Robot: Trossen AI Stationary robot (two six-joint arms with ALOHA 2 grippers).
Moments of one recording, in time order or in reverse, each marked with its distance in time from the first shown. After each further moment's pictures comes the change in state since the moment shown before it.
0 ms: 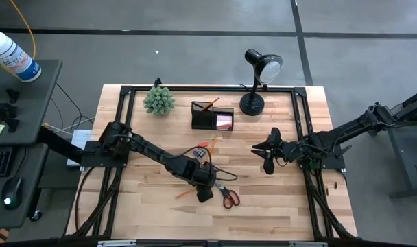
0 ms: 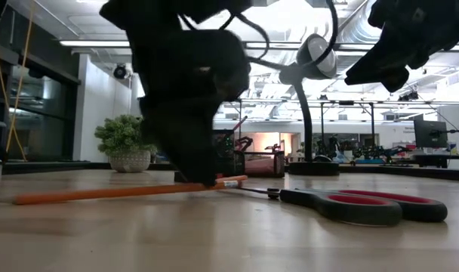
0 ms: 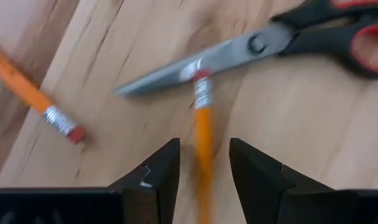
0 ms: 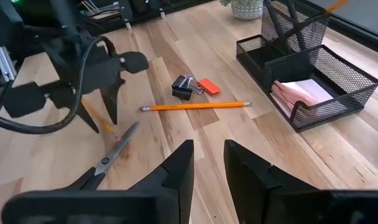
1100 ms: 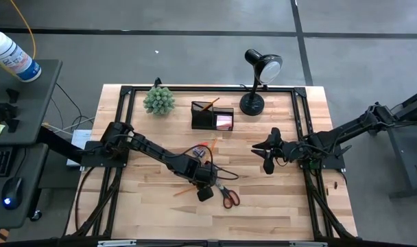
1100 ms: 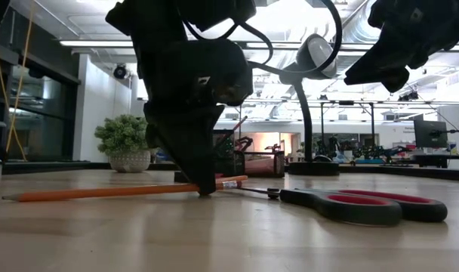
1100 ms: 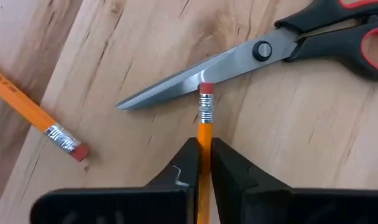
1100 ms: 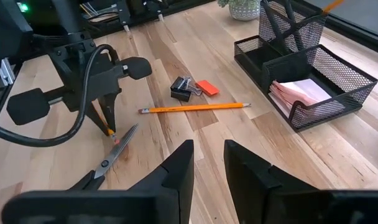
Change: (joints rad) left arm 0.022 0.036 0.000 0.004 0.012 0.053; right arm 0.000 0.002 0.000 0.002 0.009 0.013
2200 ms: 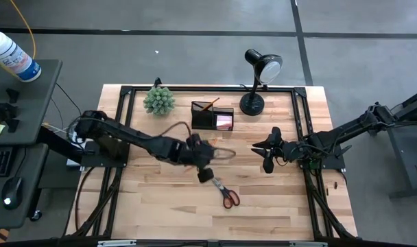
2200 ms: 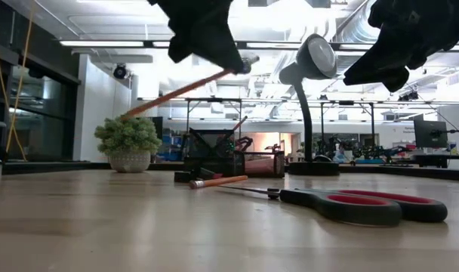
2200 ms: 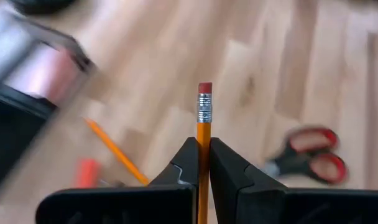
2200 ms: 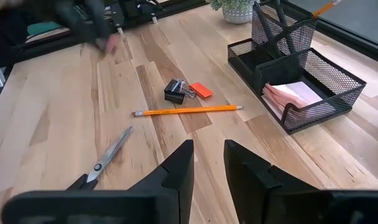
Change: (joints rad) left arm 0.043 -0.341 -0.001 0.015 -0.347 0.216; right arm 0.000 0.000 0.000 -0.003 0.029 -0.003
